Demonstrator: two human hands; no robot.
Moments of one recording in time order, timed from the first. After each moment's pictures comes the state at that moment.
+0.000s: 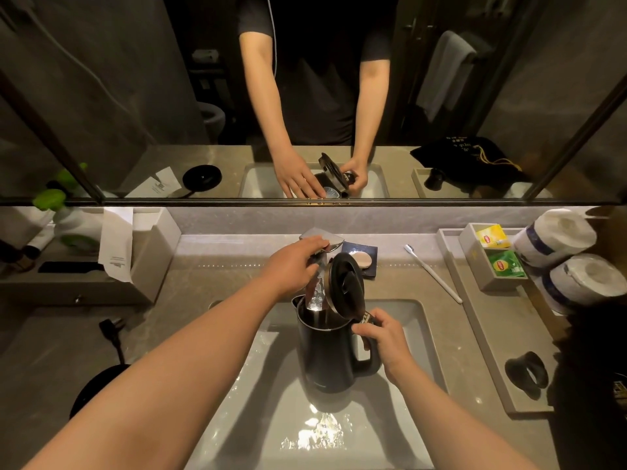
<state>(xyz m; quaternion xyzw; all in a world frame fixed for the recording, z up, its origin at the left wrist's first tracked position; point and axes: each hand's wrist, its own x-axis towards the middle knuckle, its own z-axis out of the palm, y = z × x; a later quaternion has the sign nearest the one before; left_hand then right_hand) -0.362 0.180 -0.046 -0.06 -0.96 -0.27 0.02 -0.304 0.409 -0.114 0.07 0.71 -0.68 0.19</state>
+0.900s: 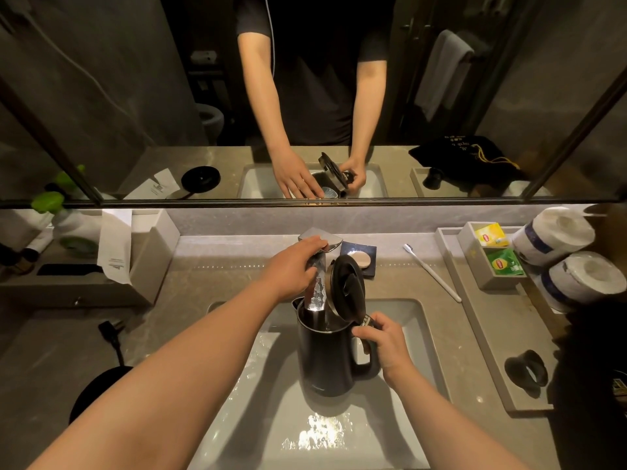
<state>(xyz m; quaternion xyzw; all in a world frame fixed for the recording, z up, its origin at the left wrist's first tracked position) -0.363 0.178 -0.060 -0.07 -0.96 -0.27 0.03 -0.299 0.411 -0.125 0.09 0.71 -0.68 0.17</state>
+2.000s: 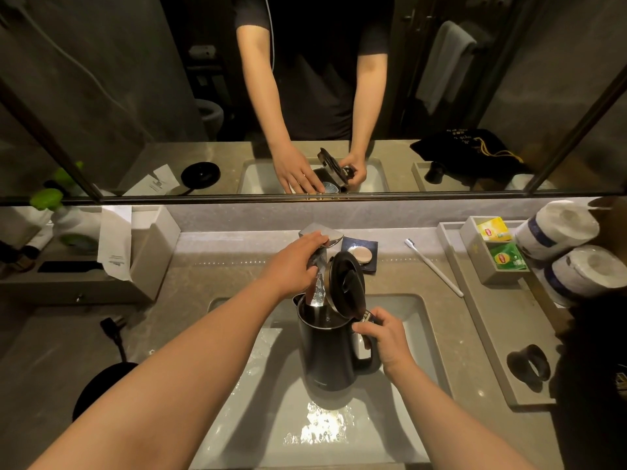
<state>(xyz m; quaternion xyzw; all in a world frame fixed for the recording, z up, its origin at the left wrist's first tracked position) -0.360 0.179 -0.061 -0.07 -0.96 -0.27 0.02 -0.300 0.408 -0.133 0.08 0.72 -0.67 0.16</state>
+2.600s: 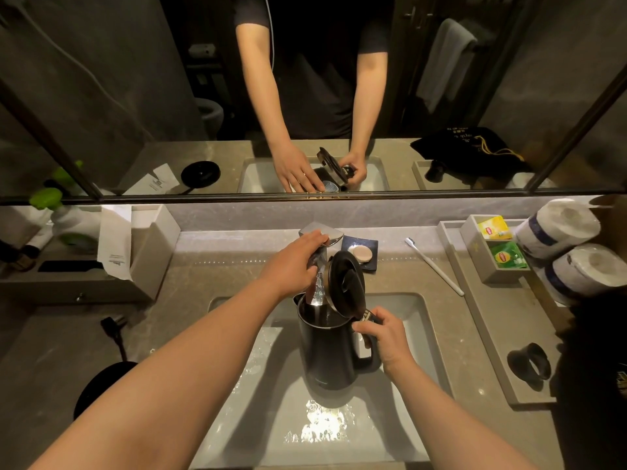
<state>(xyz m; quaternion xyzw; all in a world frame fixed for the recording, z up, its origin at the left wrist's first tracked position) -0.359 0.179 -0.063 -0.07 -0.96 -0.26 0.02 -0.301 0.407 -0.138 0.09 0.73 -0.66 0.16</state>
